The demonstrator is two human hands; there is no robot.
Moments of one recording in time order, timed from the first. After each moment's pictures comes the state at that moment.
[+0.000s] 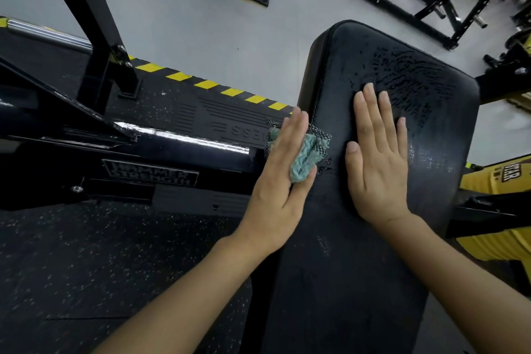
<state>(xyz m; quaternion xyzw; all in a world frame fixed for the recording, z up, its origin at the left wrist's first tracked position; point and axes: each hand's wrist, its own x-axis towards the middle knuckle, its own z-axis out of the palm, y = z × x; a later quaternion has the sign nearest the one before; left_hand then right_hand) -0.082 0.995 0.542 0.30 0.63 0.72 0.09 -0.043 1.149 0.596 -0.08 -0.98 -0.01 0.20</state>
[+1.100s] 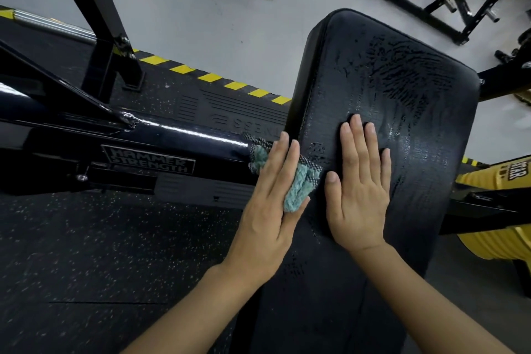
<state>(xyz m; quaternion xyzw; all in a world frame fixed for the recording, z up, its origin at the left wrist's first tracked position) -0.040 0.976 0.535 0.30 0.69 0.65 0.08 -0.006 1.124 0.569 -0.11 -0.97 0.00 0.21</state>
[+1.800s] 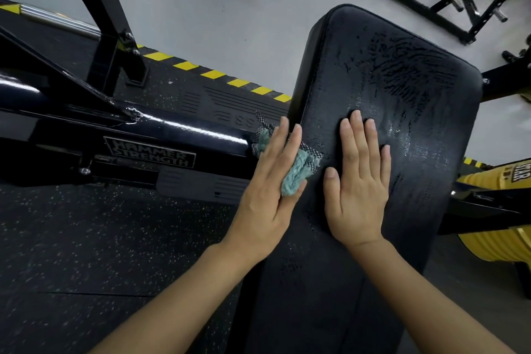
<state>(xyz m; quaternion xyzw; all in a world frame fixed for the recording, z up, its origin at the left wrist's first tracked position) -0.051 0.979 0.535 0.30 0.69 0.66 0.08 -0.006 1.125 0.567 -0.11 -0.97 0.00 0.21</state>
